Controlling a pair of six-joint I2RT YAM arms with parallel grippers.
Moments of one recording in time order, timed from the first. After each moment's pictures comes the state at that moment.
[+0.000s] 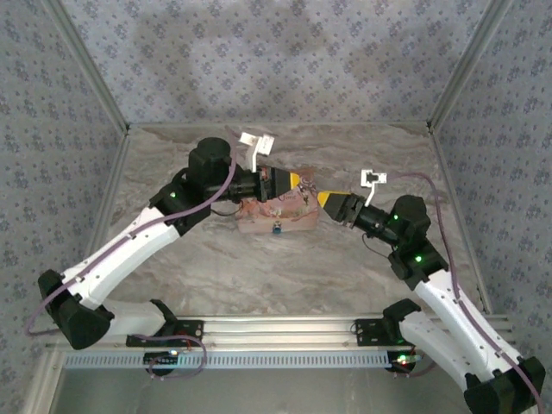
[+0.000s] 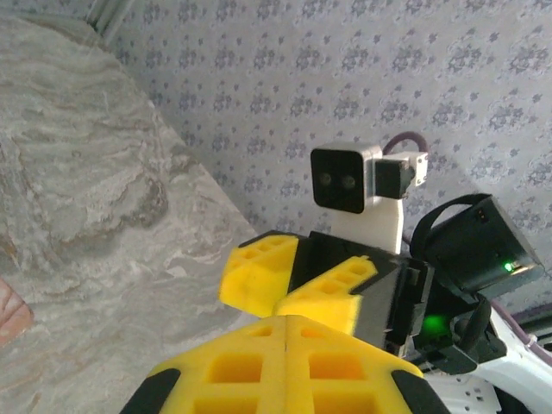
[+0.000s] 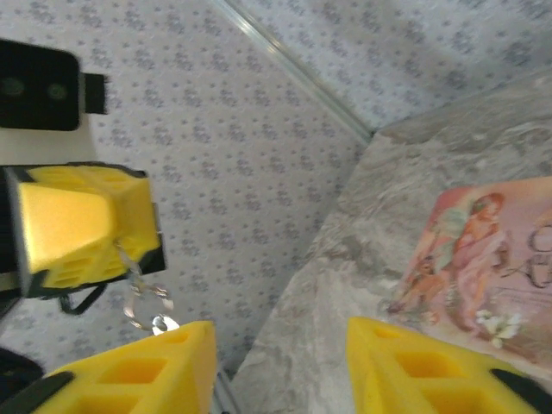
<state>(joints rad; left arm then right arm) -0.79 1.28 1.32 -0.27 0.52 -0.70 0.43 0.75 0.65 0.11 -0.57 0.84</state>
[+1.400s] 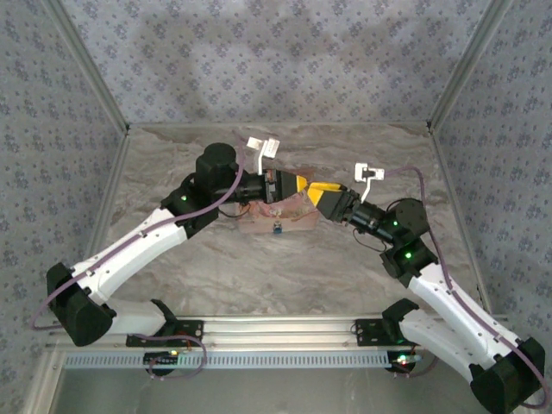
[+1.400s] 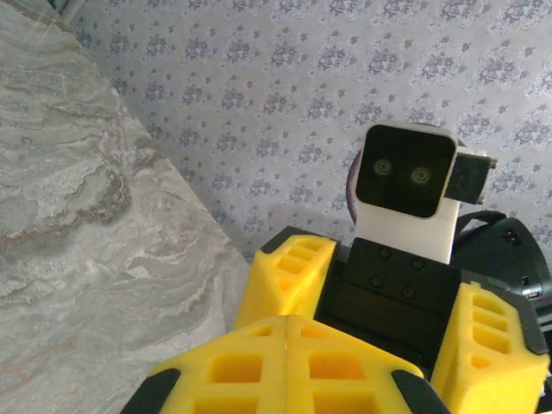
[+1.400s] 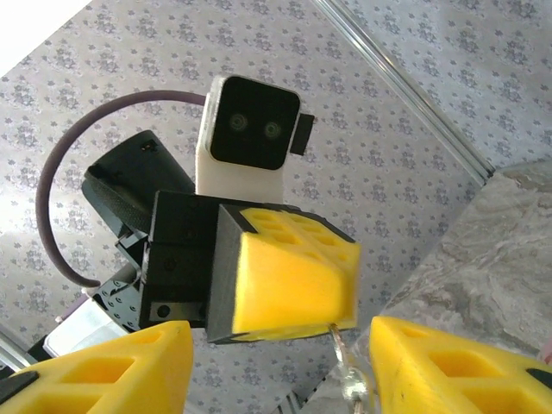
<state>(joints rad) -0.80 1.30 1.23 -0.09 0.56 -0.81 0.53 0.80 0.63 0.45 -0.57 0.94</state>
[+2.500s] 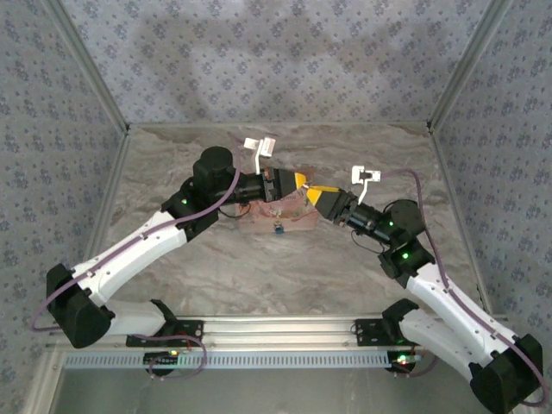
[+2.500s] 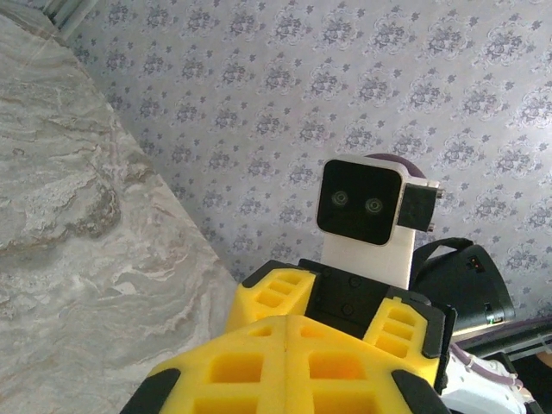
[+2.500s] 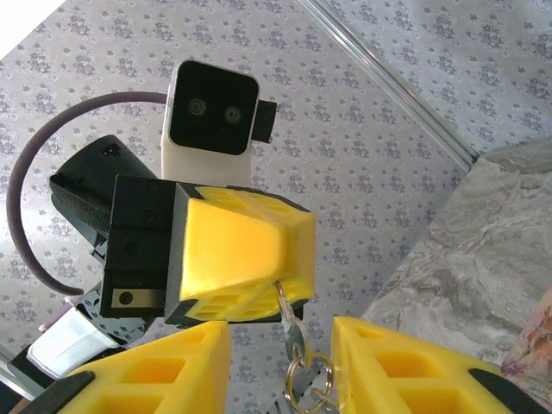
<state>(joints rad) -0.80 1.28 1.19 0.01 0.53 -0.88 0.53 0.81 0.60 0.45 -0.55 0.95</state>
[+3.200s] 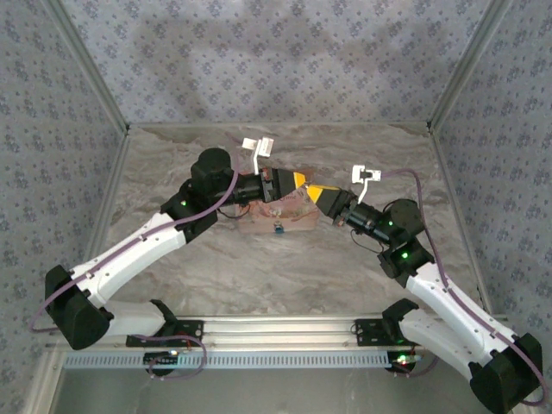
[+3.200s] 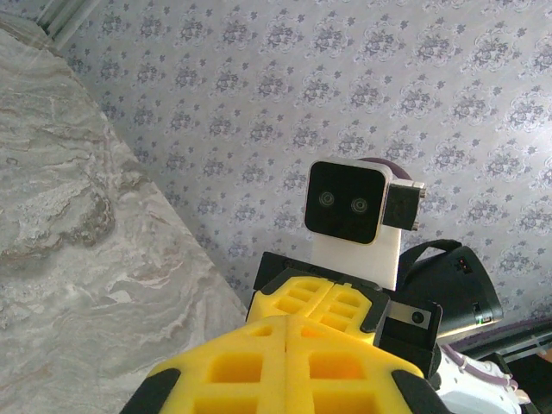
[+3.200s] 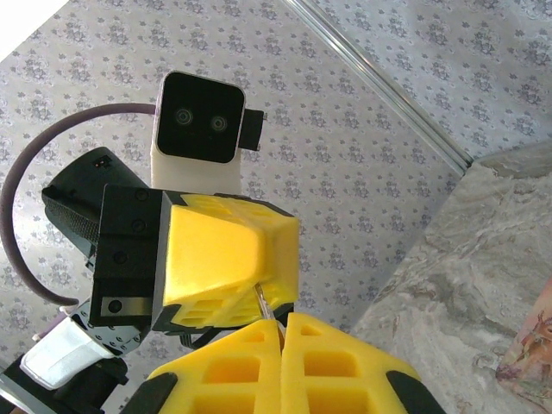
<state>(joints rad) -0.80 1.27 1.17 0.04 0.53 -0.89 0.53 0.82 0.60 0.46 -0.53 0.95</state>
